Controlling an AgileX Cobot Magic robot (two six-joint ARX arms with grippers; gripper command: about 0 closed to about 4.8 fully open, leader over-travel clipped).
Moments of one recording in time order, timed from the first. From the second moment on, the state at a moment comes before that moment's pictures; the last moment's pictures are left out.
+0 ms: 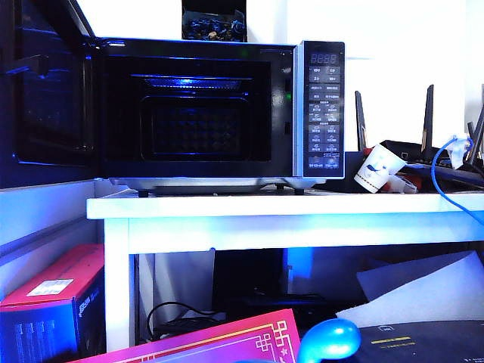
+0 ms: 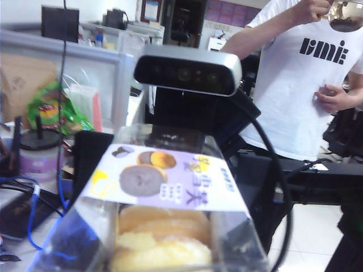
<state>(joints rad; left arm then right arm) -0.51 1.65 2.01 -0.28 0.97 -0.17 0.20 1.53 1.54 0.67 -1.27 0.69</state>
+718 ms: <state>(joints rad) -0.51 1.65 2.01 -0.27 0.97 -0.17 0.21 1.53 1.54 0.67 -1.26 0.67</state>
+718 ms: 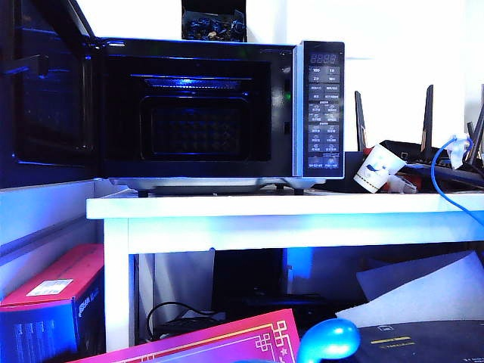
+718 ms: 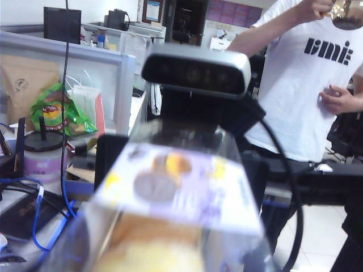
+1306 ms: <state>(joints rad) -0.50 1.65 2.01 -0.34 0.85 -0.10 0.21 1.53 1.54 0.66 -1.26 0.66</state>
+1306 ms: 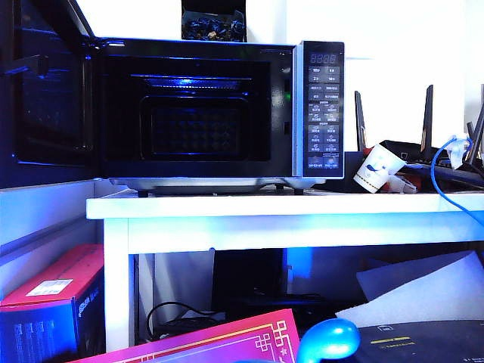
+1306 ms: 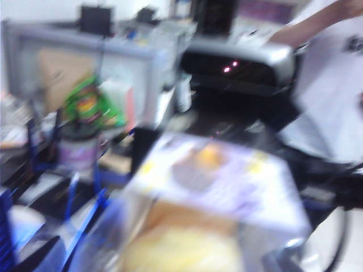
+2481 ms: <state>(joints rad) -0.34 1.60 2.01 -0.48 0.81 -0.02 0.17 1.60 1.54 0.65 -1.22 0.60</state>
